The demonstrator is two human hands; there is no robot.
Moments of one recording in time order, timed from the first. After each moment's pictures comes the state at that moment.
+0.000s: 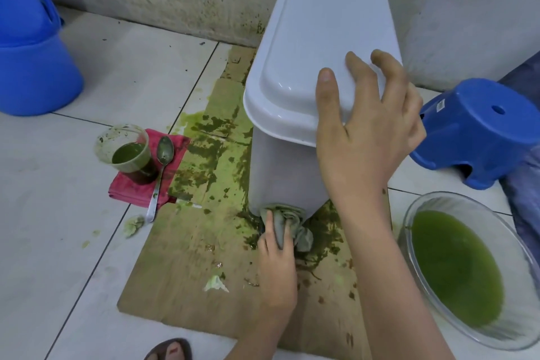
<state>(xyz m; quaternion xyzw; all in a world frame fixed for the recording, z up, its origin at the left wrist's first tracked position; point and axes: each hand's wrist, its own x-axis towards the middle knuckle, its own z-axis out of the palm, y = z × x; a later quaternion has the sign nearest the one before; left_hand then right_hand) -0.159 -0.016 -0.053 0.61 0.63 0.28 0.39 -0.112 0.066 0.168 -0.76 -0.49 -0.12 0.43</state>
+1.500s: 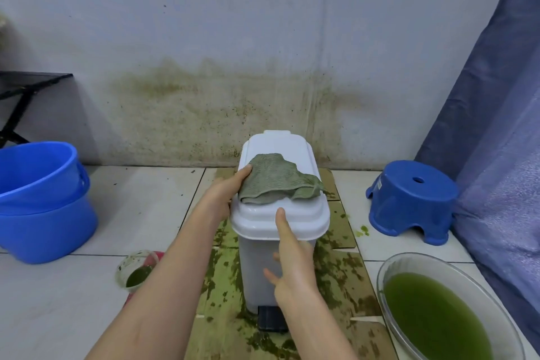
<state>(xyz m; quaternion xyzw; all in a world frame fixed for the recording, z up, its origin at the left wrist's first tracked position) -0.210 0.152 0.240 0.43 0.56 0.32 0.63 -0.141 0.026 0.204 -0.61 -0.04 0.52 0.59</state>
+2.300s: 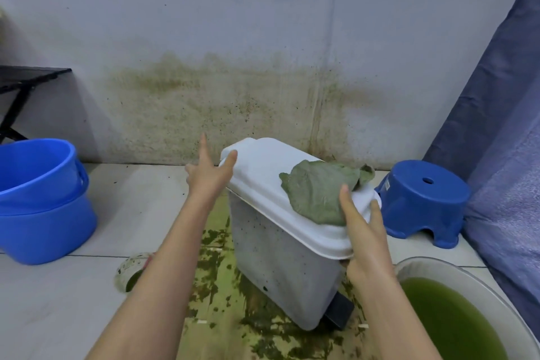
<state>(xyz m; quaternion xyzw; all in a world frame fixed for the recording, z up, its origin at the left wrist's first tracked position) -0.234 0.184 0.237 0.57 0.60 0.37 0.42 -0.057 0.029 0.206 -0.60 -0.15 0.37 0.69</state>
